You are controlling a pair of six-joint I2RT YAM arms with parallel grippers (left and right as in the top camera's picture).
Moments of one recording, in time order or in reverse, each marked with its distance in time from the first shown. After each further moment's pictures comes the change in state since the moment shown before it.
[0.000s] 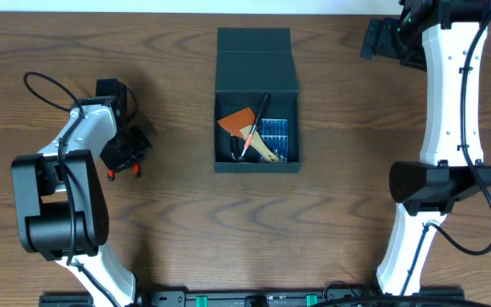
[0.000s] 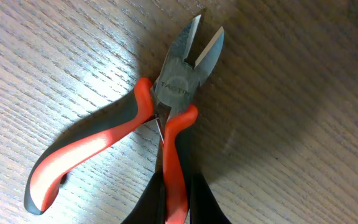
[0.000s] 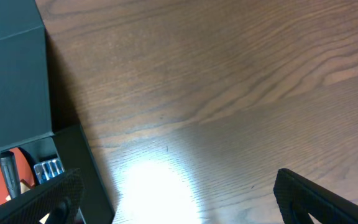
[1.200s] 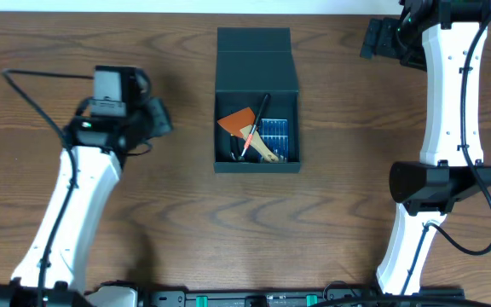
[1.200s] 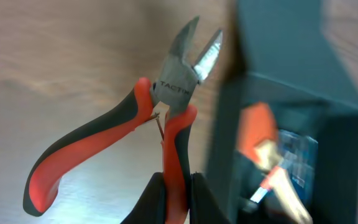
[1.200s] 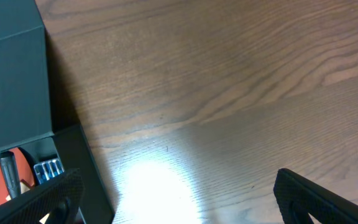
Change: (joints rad) left arm -0.237 -0.524 -0.045 0.168 0.134 0.115; right arm 0.000 0.000 0.000 0.000 0.000 0.000
